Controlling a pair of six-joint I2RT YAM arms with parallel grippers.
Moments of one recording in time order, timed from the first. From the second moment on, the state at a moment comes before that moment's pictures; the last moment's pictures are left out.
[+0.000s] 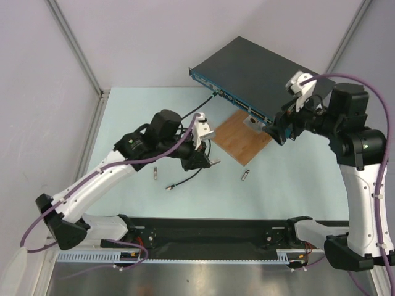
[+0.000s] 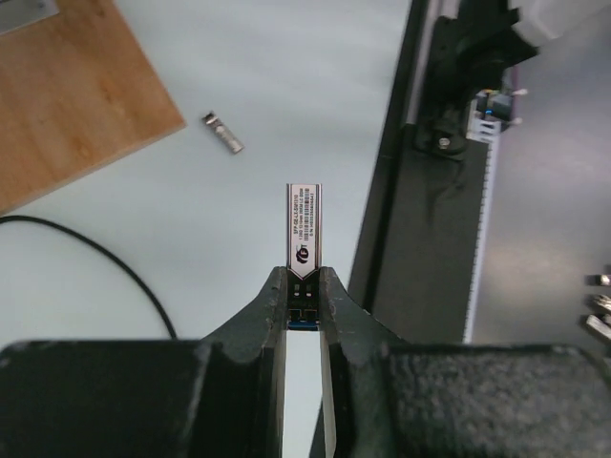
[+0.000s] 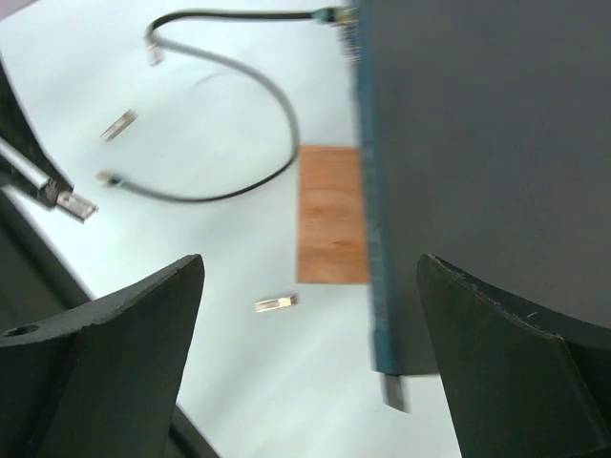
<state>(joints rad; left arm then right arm) -0.81 1.28 1.36 -0.72 0.51 0.16 0.12 1.14 1.77 -1.04 -0.59 -0.36</state>
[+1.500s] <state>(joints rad) -0.73 1.17 1.22 -0.65 1.02 -0.18 1.22 1.13 1.44 -0.92 -0.10 -0.80</state>
